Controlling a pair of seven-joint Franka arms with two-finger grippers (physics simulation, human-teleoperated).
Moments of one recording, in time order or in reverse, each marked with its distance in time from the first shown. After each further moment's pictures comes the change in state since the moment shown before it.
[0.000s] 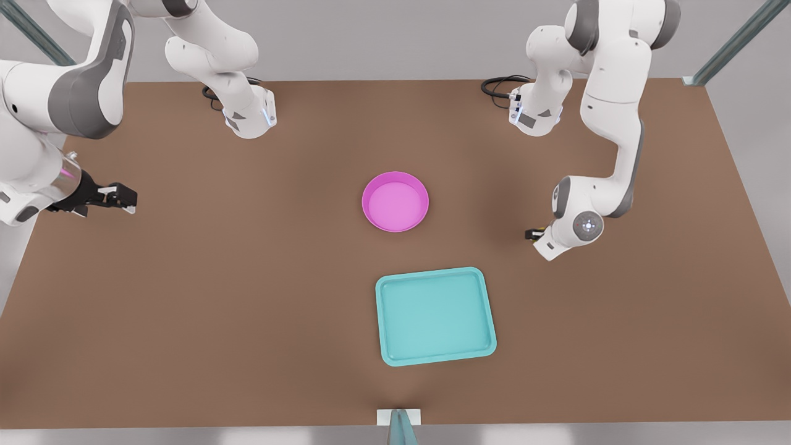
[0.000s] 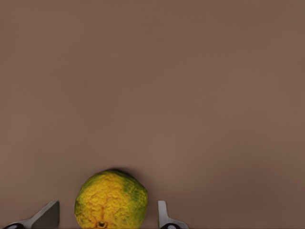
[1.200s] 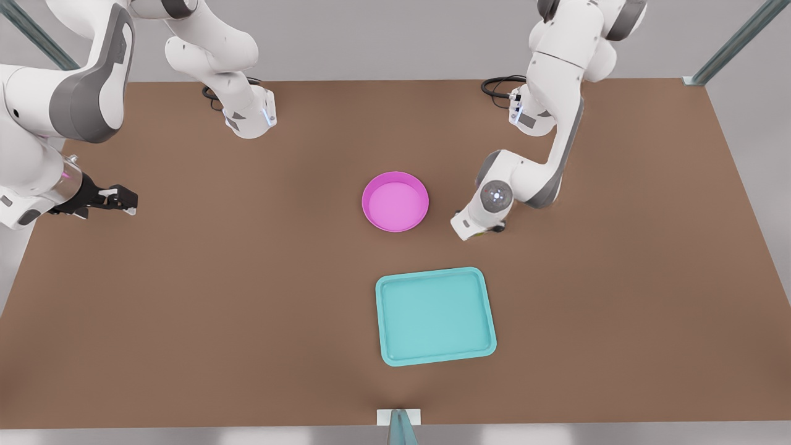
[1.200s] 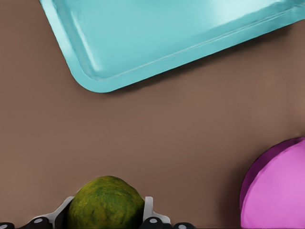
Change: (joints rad) left arm -0.438 -0.036 -0.021 0.261 -0.081 -0.204 -0.210; right arm -0.001 0.009 -0.002 0.001 -0.001 0.001 -0.013
